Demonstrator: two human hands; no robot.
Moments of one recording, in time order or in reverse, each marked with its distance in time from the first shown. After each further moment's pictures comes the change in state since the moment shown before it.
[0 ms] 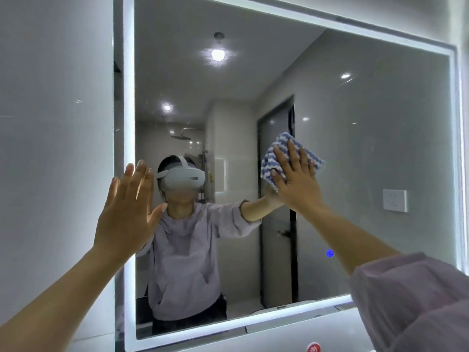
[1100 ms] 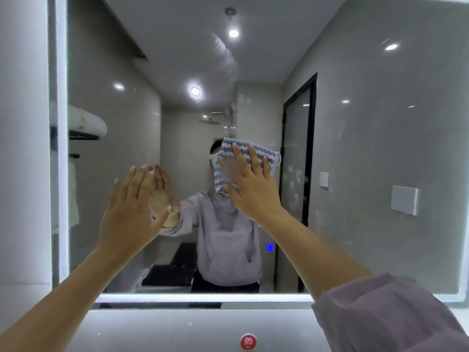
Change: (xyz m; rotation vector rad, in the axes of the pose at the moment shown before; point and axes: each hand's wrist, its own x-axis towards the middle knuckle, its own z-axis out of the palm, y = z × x) left_hand -0.011 0.182 0.007 0.105 -0.055 -0.131; right_hand -0.030 0.076 0.001 0.064 -0.117 -0.411
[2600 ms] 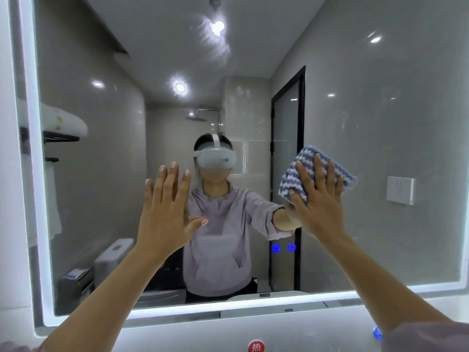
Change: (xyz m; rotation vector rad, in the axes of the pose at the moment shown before) left_hand 0.025 0.044 0.043 -0.048 -0.039 0.097; right_hand -0.074 0.088 0.023 0.056 0.199 0.413
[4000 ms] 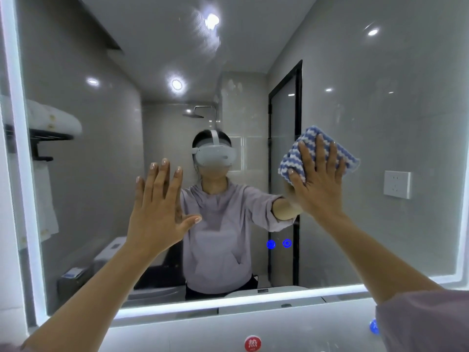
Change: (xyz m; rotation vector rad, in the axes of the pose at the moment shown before) left_hand 0.000 0.000 -0.004 -0.022 -0.067 -0.007; right_hand 0.026 0.004 -0.005 -0.088 0.022 0.041
